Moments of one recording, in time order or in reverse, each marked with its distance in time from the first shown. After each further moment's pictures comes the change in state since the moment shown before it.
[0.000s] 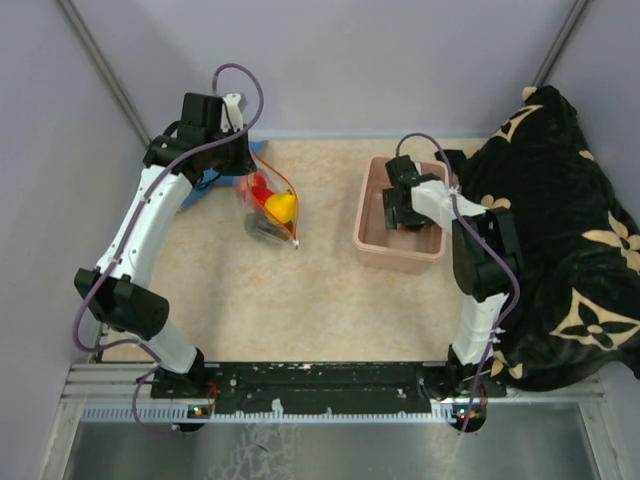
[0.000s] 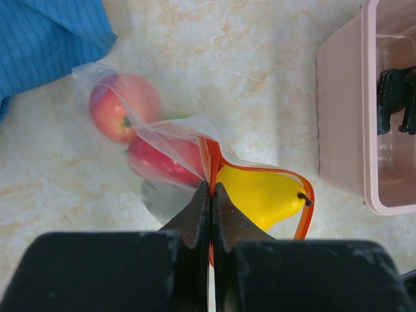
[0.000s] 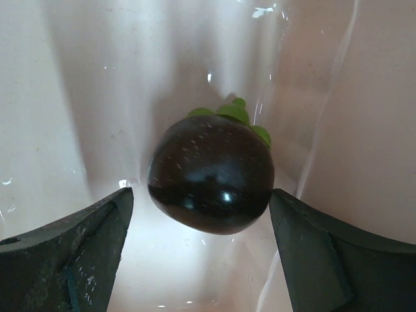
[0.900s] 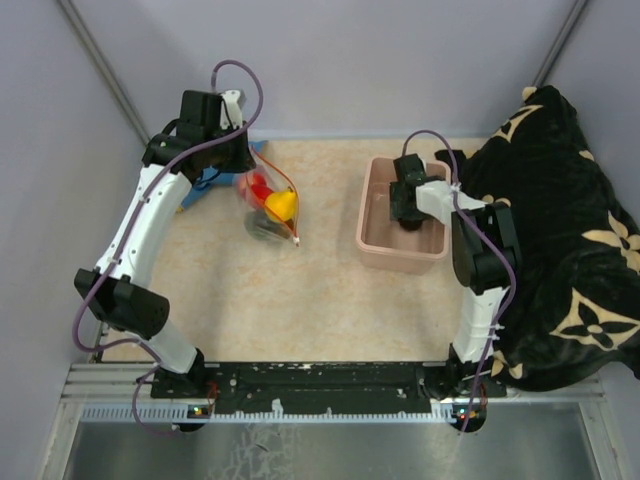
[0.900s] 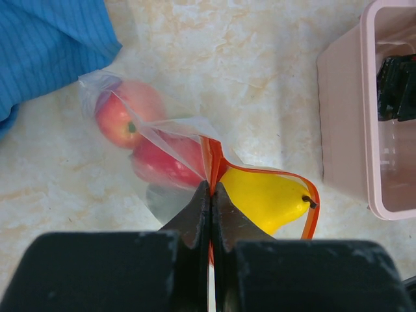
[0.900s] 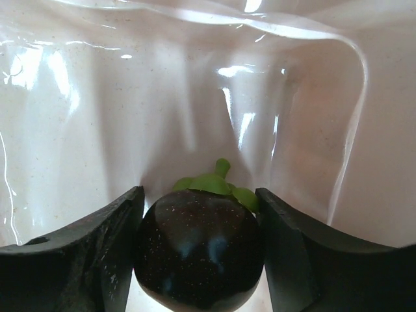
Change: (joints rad) left arm -0.004 0.003 0.020 -0.003 -0.026 0.012; right arm -0.058 0.061 -0.009 0.173 -0.077 -0.002
